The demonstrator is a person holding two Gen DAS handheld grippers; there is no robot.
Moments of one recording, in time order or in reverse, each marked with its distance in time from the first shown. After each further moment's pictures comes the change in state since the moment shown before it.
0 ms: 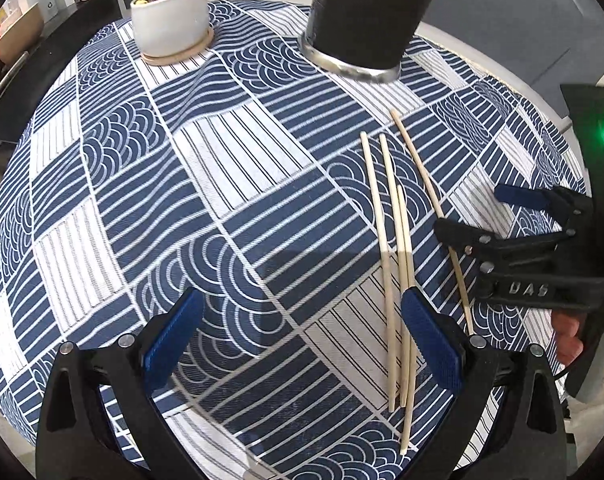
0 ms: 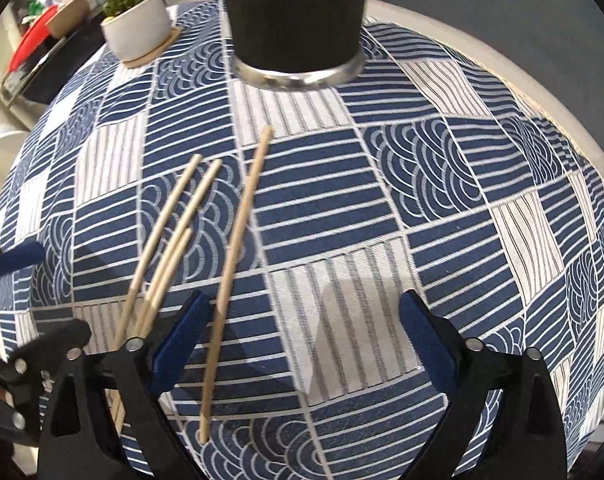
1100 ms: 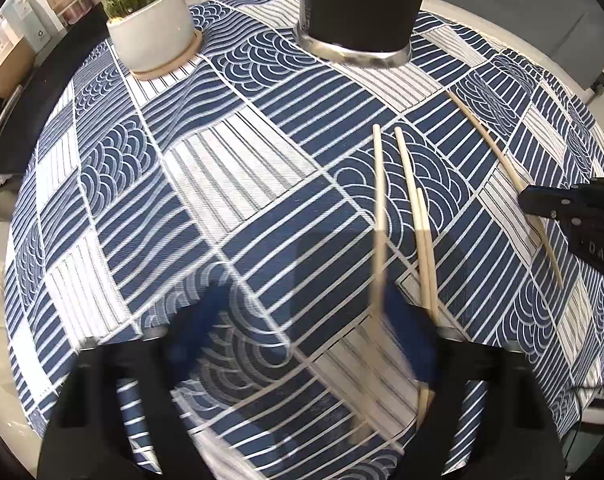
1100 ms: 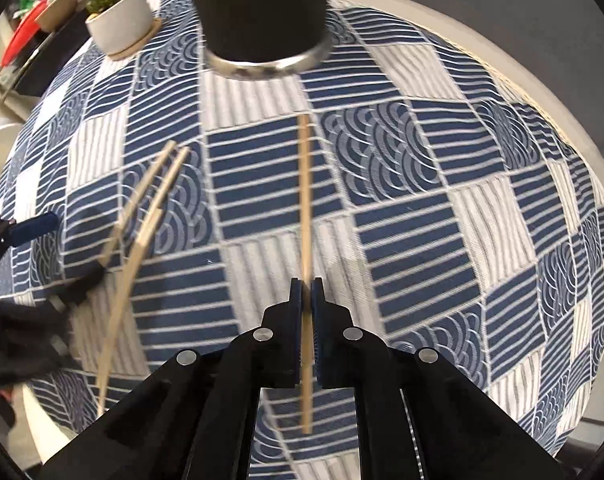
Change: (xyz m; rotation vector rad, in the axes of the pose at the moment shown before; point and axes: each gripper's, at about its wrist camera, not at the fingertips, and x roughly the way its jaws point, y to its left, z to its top) left arm 0.017 -0.009 0.023 0.077 0.046 0.119; right arm -0.012 -0.032 0.020 -0.004 0.079 -0.021
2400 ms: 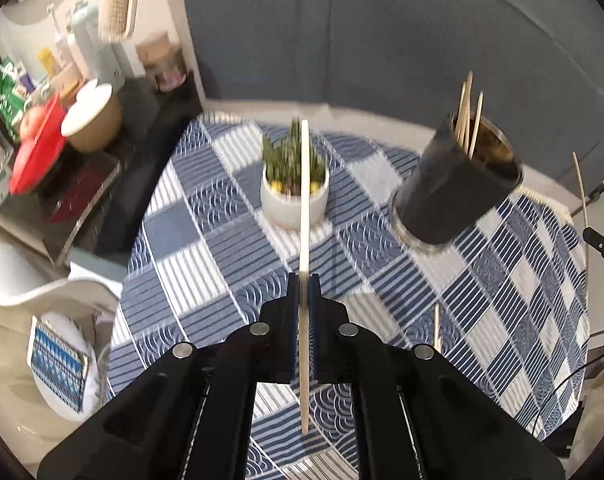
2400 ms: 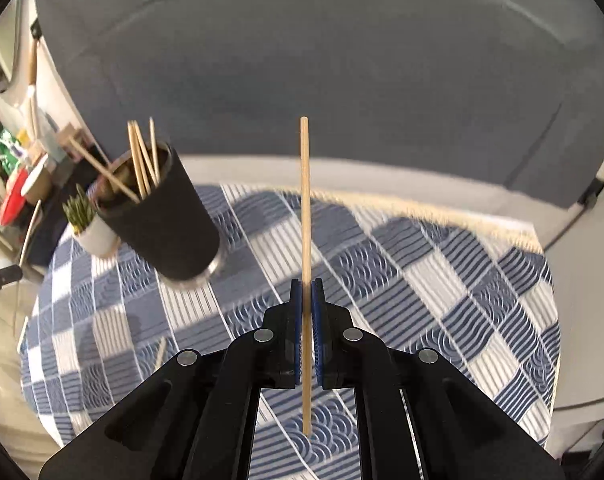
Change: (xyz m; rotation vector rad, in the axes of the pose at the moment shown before) left arm -0.139 0.127 0.105 -0.148 -0.156 -0.011; right arm -0.156 -0.096 0.049 0.240 -0.393 -0.024
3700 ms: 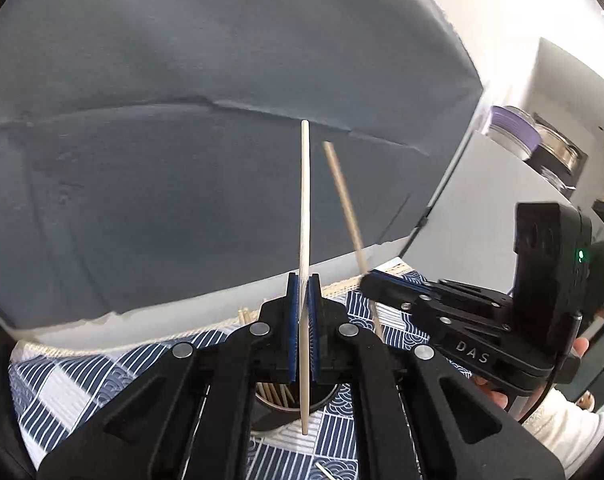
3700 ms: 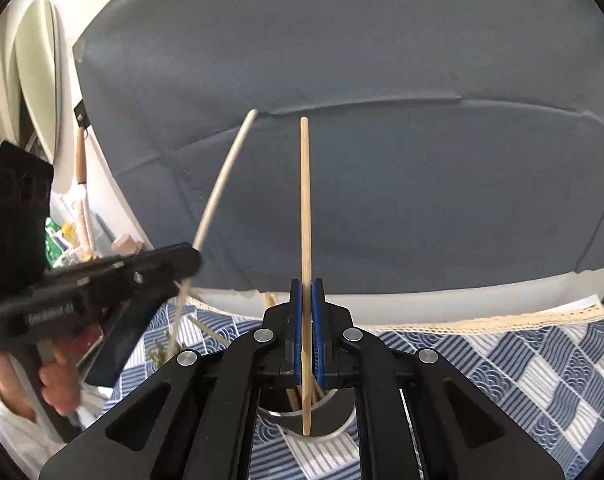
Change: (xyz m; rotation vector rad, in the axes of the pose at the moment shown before) left arm 0.001 -0.092 0.141 0.390 -0.363 -0.710; right arm 0.001 0.122 0.080 0.080 -0.339 0.155
